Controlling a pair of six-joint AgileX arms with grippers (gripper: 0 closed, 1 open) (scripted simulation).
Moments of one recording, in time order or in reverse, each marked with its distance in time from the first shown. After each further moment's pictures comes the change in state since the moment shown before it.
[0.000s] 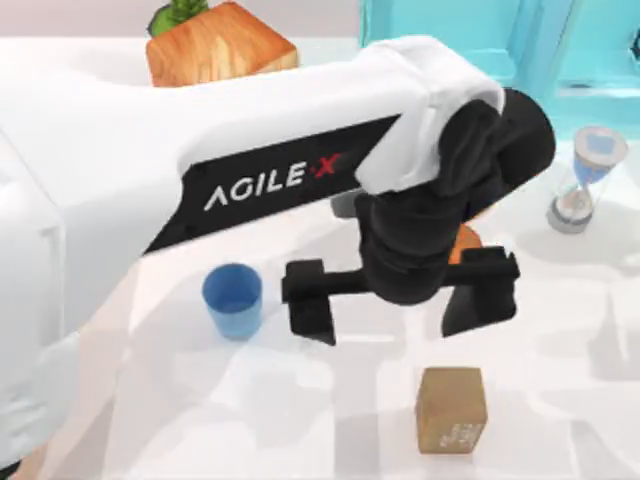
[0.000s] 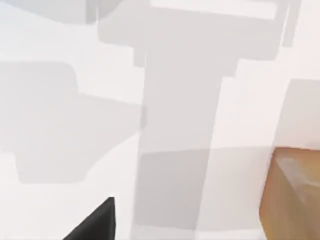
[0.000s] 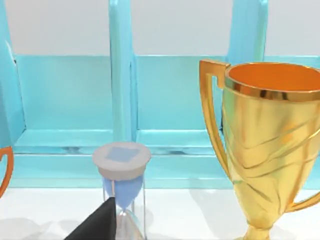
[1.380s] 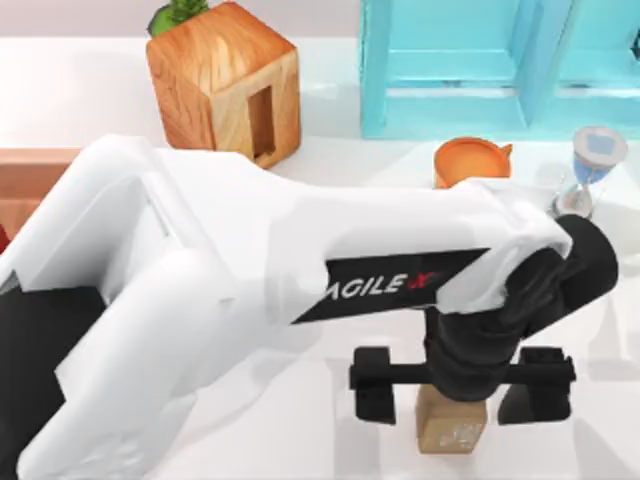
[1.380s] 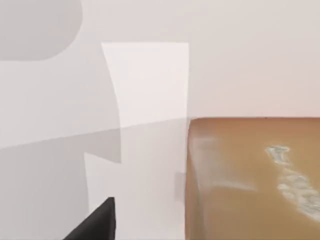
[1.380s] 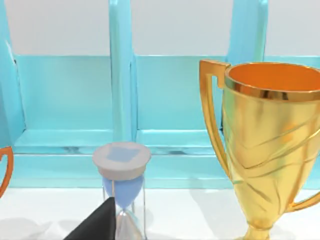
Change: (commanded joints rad) left arm -0.132 0.132 -0.085 0.228 0.033 -0.029; right arm 0.000 0.000 0.000 0.000 0.000 0.000
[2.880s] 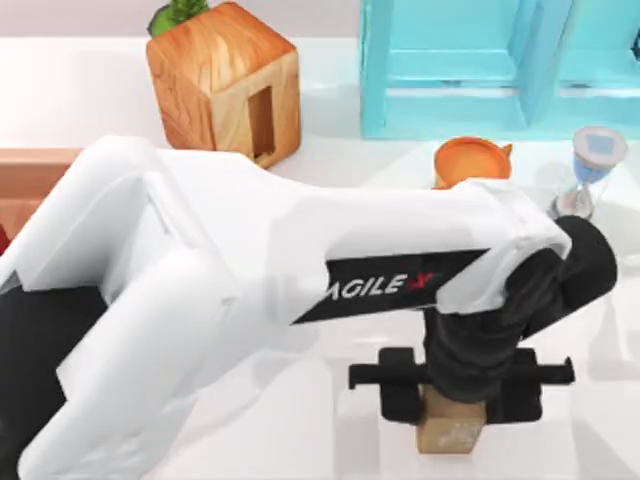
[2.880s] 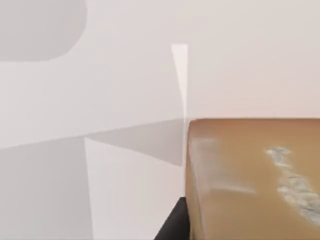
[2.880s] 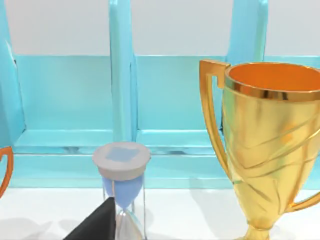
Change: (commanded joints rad) left arm 0.003 -0.004 -0.001 -0.002 0.000 0.004; right arm 0.000 0.000 0.000 0.000 0.000 0.000
